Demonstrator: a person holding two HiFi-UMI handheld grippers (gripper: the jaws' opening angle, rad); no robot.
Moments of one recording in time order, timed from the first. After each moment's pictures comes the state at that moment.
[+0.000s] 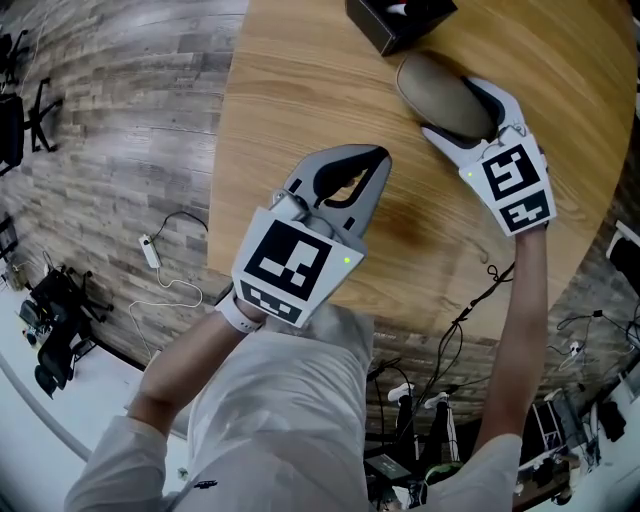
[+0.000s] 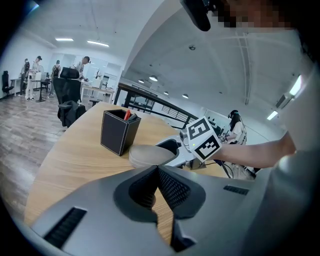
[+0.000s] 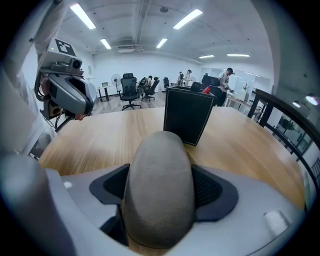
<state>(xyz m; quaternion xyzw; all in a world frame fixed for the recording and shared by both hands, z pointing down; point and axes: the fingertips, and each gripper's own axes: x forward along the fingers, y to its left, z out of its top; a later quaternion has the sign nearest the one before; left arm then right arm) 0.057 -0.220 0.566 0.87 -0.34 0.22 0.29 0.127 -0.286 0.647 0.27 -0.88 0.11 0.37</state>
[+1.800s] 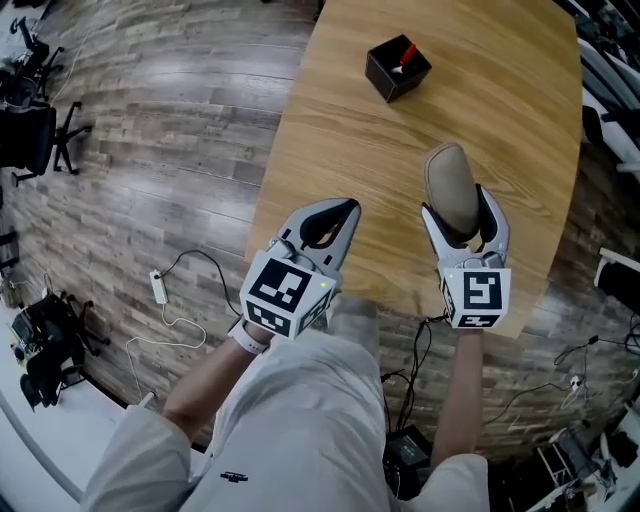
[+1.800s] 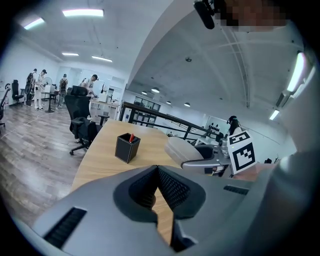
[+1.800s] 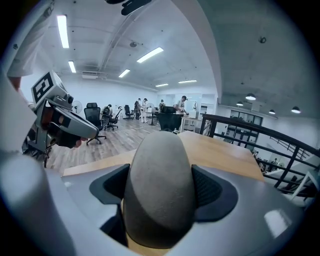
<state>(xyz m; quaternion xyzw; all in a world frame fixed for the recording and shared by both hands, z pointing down) -0.006 -0.132 0.450 0.87 -0.38 0.18 0.25 0.139 -0.154 0.476 0.52 -0.82 0.11 0.21</state>
